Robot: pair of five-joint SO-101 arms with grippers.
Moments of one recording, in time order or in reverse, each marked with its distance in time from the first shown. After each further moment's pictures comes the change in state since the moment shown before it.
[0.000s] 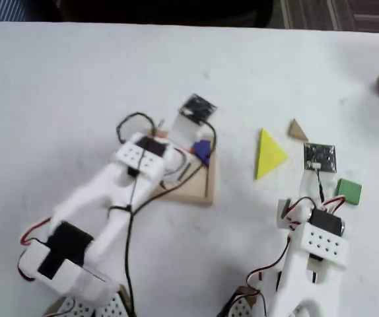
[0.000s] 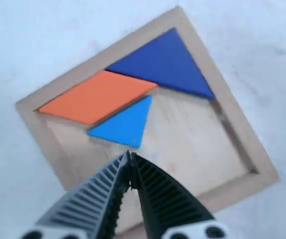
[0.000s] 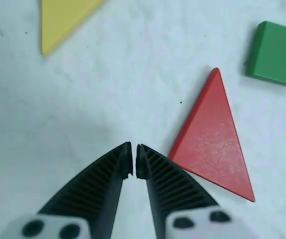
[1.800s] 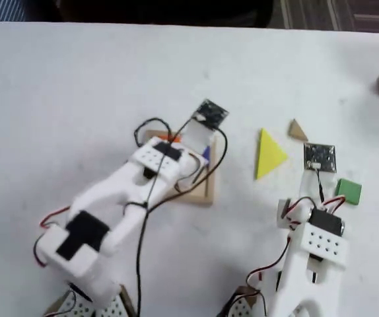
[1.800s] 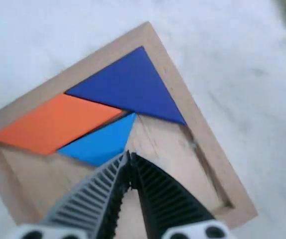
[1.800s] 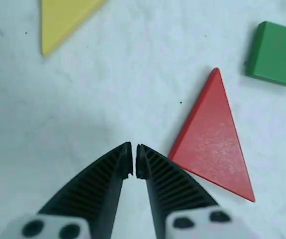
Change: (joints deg) left arm 4.7 8.4 -3.0 -6.3 4.2; right arm 0.0 0.0 0.0 0.0 0.0
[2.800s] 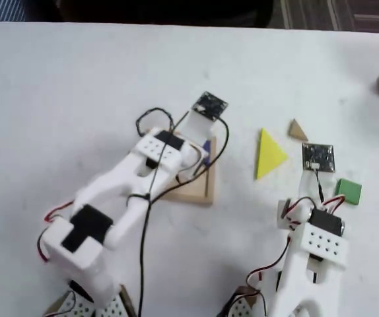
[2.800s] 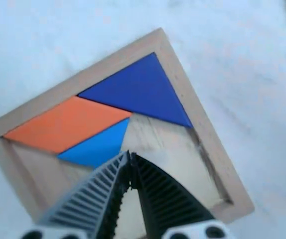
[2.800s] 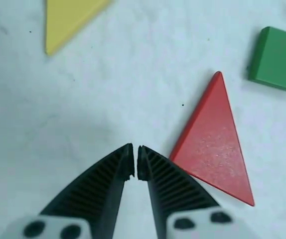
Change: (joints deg) left arm -0.9 2.2 -7.6 8.1 0.5; right arm 0.0 0.0 0.0 0.0 1.9
